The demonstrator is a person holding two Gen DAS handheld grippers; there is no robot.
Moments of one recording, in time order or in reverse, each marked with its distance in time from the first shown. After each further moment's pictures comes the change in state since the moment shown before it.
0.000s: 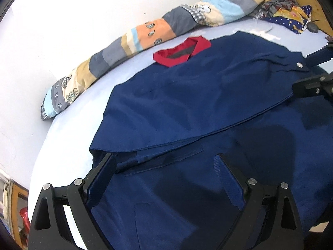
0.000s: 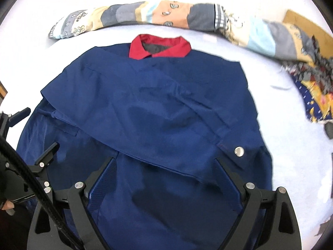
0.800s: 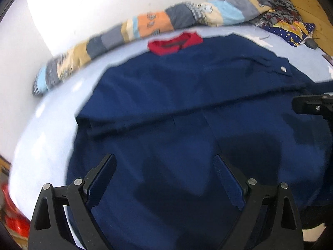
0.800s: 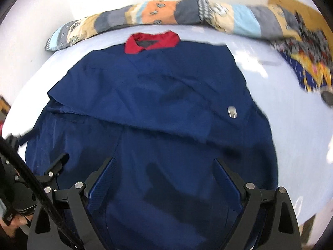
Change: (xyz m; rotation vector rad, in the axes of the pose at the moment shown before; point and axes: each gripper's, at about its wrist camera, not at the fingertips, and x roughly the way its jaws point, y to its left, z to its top) left arm -0.018 -0.016 -0.031 -0.156 0.086 -0.117; right arm -0.016 -0.011 -0.049 0.162 0.017 0.054
